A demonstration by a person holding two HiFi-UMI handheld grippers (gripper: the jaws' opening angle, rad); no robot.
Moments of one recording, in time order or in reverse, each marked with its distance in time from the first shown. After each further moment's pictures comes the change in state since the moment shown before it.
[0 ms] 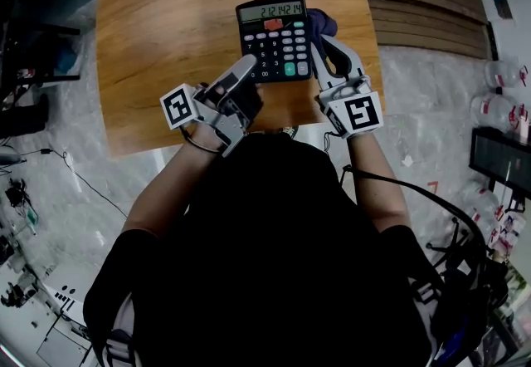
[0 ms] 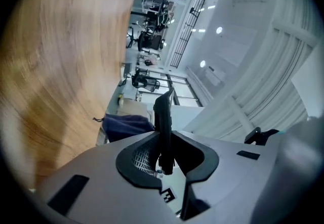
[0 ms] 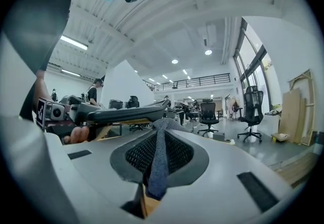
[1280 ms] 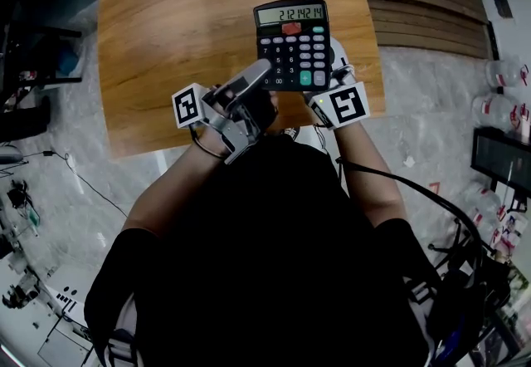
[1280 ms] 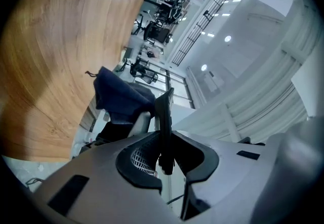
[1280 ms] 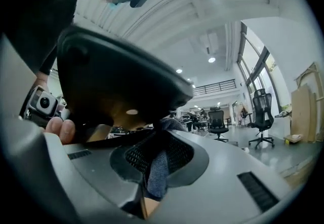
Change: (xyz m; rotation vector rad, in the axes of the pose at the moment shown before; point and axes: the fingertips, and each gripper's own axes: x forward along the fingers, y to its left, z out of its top) left arm 0.017 -0.020 -0.022 -0.178 0.053 -0.110; right arm 0.038 0.025 0.025 0.003 -0.161 0.063
